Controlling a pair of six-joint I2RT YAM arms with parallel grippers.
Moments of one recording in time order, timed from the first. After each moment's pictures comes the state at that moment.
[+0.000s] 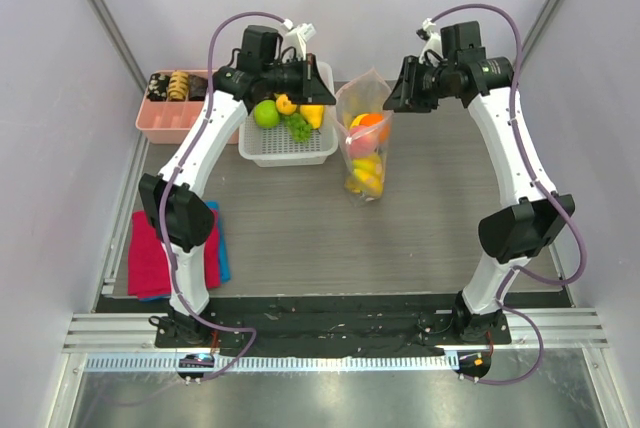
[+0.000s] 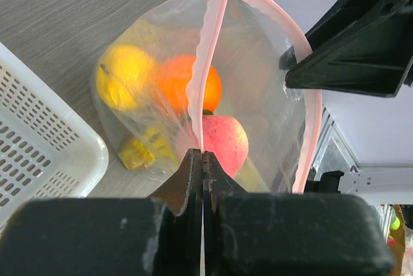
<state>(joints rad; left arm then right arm) -0.40 1.98 2.14 -0.66 0.69 -0.33 0.20 1.78 2.06 -1.04 -0.42 0.30</state>
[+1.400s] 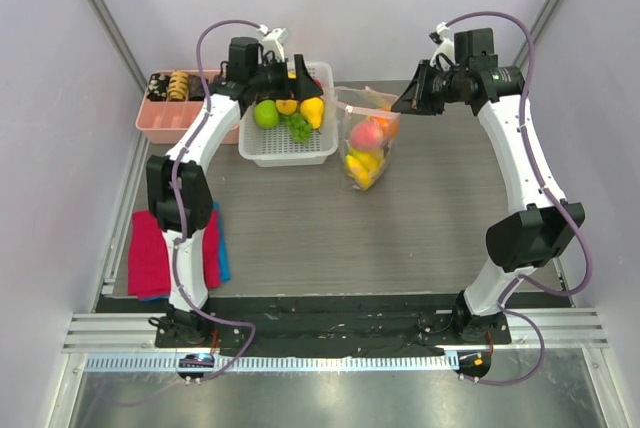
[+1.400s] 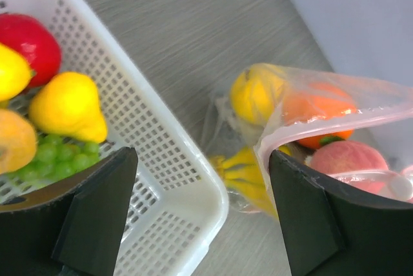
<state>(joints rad) -0.27 2.10 2.01 -0.36 0.59 -0.26 0.14 1.71 1.94 -0.95 -0.51 0.37</state>
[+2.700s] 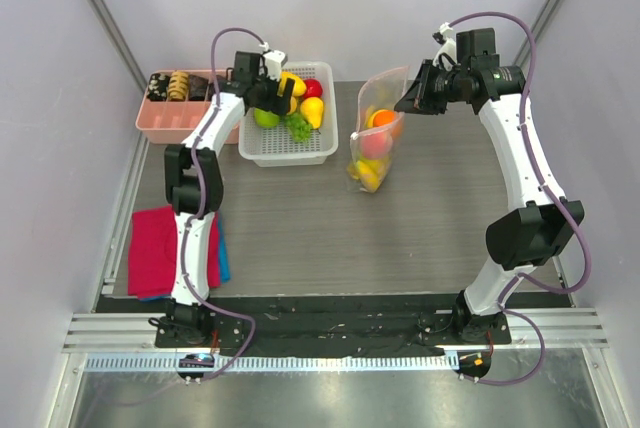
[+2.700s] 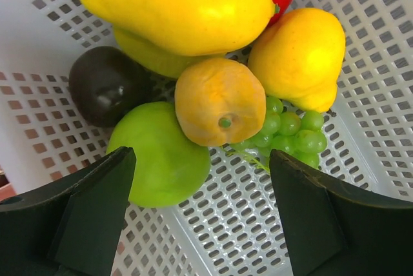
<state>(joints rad) -0.21 2.36 2.18 -0.50 0.23 0.18 0.12 1.72 1.94 -0.95 -0.49 0.37</state>
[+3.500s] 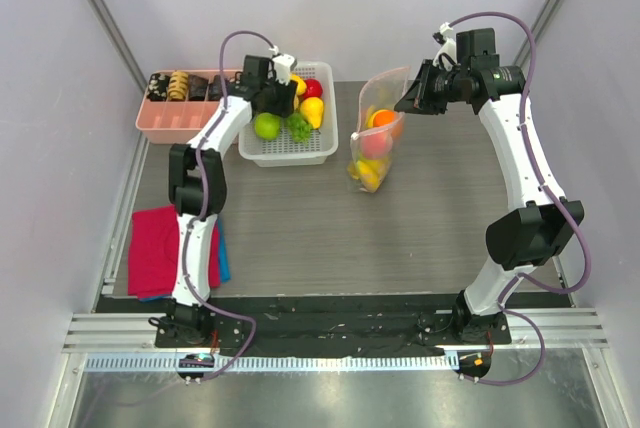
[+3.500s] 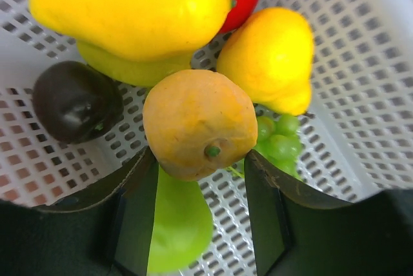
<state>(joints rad) -0.26 2.38 2.14 -0.45 0.21 0.18 0.12 1.72 1.94 -0.95 -0.49 0.37</state>
